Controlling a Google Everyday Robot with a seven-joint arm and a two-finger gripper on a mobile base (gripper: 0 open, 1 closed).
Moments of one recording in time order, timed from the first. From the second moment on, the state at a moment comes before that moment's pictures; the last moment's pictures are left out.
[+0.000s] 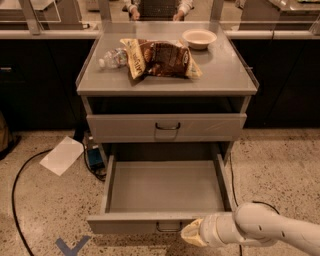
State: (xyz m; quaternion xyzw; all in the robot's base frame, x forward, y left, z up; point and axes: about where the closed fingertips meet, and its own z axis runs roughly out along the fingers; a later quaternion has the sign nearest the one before) arm 0.407 -0.102 0.429 -0.52 0.77 0.25 0.28
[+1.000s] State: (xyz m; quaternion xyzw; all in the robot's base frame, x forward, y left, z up) arm 0.423 -0.100 0.409 -0.50 0.78 0.24 0.29
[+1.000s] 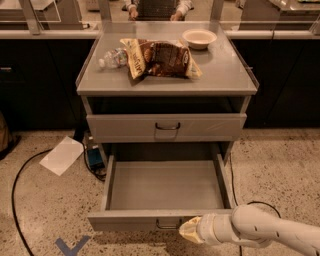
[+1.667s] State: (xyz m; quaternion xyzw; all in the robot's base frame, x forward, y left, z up) arm 0.454 -0.111 0.411 -0.51 0.78 0.20 0.30
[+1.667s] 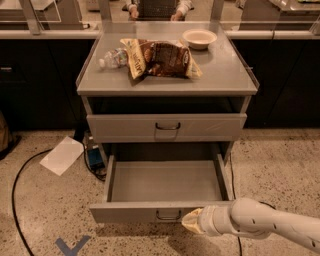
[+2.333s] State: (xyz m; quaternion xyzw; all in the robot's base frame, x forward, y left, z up) arm 0.485 -0.119 0.393 -0.50 0.78 0.19 0.31
